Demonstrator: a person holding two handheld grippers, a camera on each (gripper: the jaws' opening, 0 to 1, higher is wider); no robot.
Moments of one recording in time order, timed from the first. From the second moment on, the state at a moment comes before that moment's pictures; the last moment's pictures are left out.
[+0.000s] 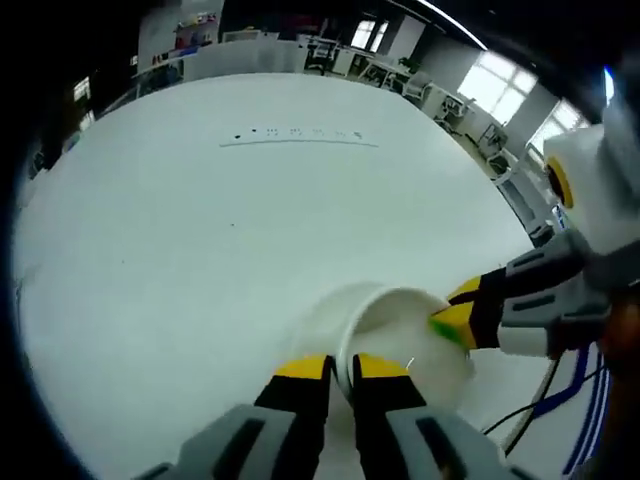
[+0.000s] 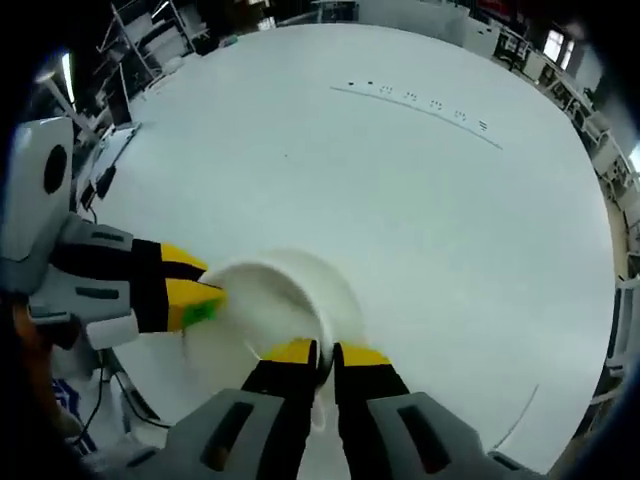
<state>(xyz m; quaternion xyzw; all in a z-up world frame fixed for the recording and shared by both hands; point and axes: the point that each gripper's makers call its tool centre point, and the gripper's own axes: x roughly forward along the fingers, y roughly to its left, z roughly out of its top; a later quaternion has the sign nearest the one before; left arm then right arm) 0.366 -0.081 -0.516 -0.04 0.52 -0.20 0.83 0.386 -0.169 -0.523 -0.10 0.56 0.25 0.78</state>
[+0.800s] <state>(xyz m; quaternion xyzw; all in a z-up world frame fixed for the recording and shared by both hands) 0.359 -0.090 -0.439 0.02 0.25 -0.30 0.92 0.358 -0.159 -0.416 -0.08 0.27 0.35 0.89</state>
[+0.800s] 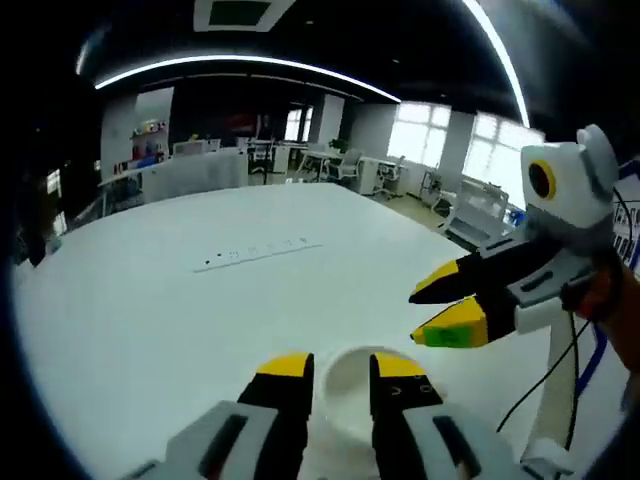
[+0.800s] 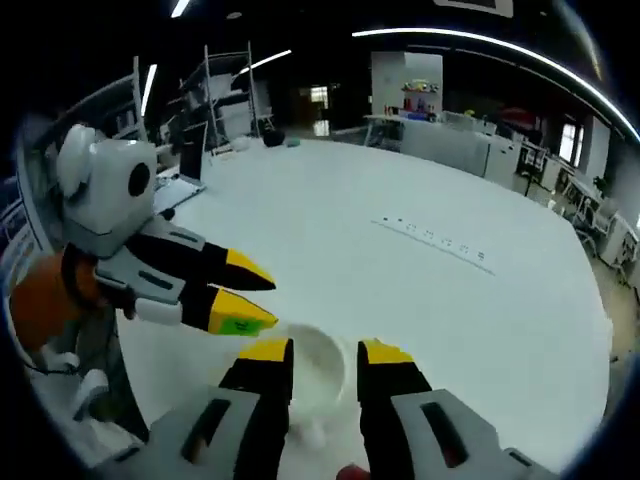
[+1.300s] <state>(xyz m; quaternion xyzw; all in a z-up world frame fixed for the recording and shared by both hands) 0.327 -0.024 -0.365 0.03 0.02 -0.25 0.97 0.285 -0.237 -0.315 -0.07 0.03 0.33 0.94</state>
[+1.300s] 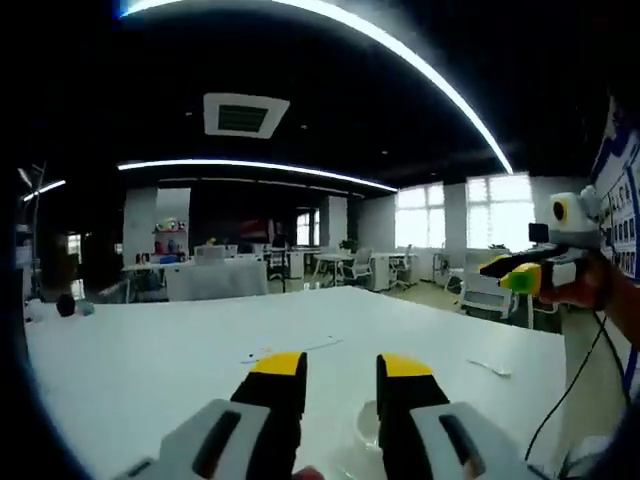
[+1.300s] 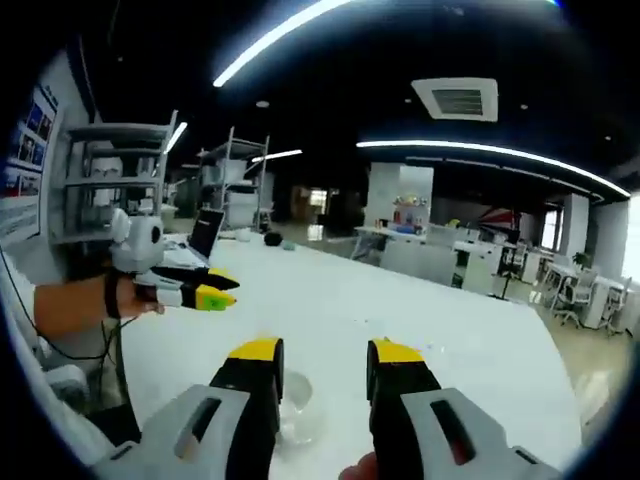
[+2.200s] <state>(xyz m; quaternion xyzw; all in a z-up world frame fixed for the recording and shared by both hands) 0.254 0.127 -0.403 0.04 -0.10 -0.05 0.99 0.233 -0.432 -0.386 0.02 -0.04 0.12 0.99</state>
